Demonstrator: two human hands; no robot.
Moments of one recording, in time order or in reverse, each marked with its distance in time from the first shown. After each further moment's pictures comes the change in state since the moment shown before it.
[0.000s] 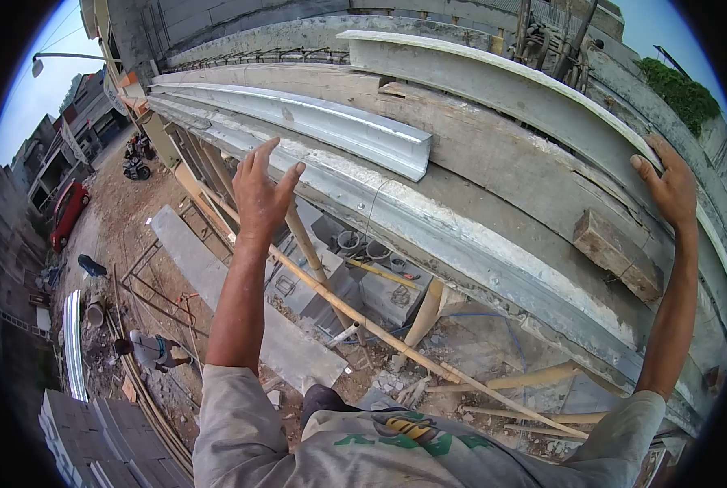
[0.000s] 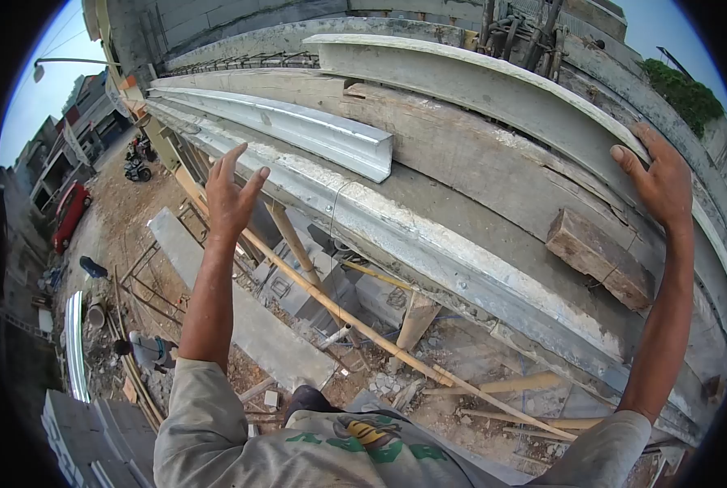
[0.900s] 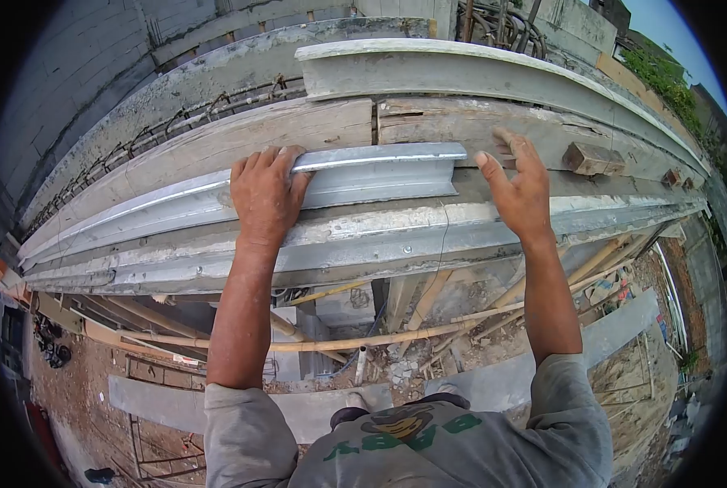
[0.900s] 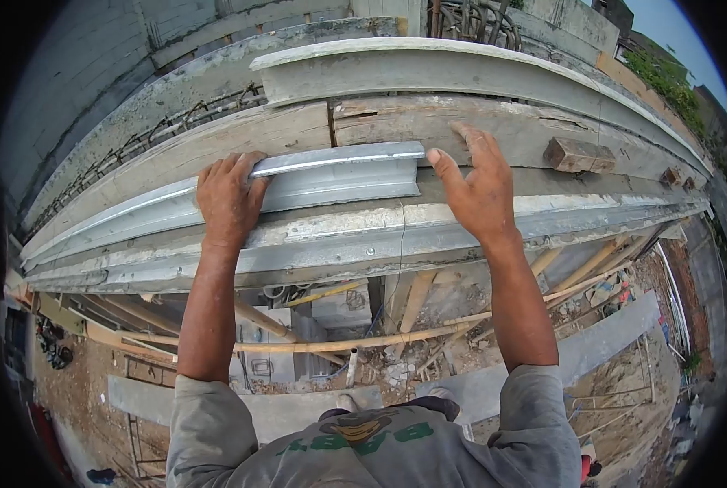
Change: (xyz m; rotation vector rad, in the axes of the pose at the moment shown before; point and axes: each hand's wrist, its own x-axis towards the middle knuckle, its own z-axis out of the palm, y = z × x) left_hand 0.142 -0.071 0.117 -0.284 -0.160 0.633; right_hand 0.007 -0.365 0.072 0.346 0.287 0.523
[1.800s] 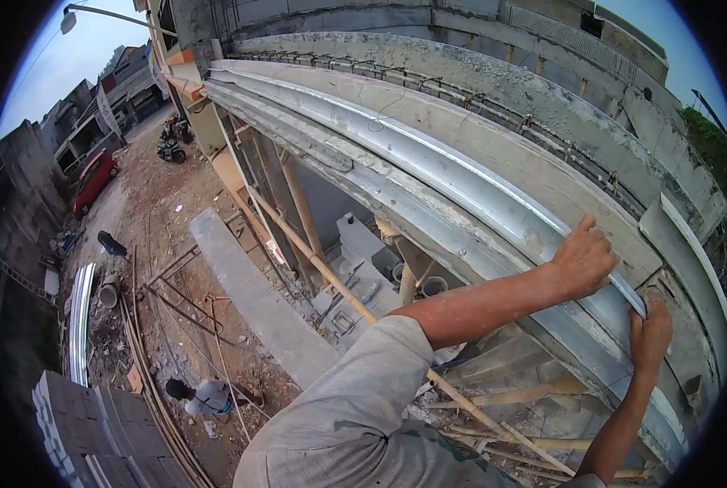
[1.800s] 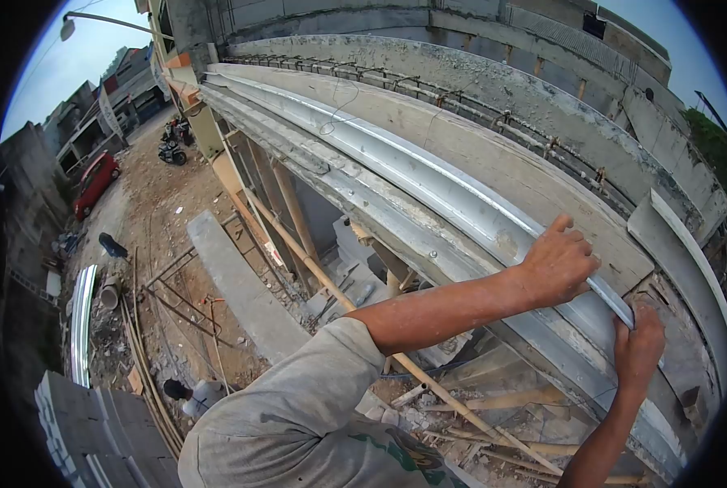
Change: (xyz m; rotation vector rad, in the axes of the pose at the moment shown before) left_hand 0.005 -0.027 -0.023 -0.281 -0.064 0.093; right_hand 0.019 -0.054 0.088 -0.421 -0.327 -0.334
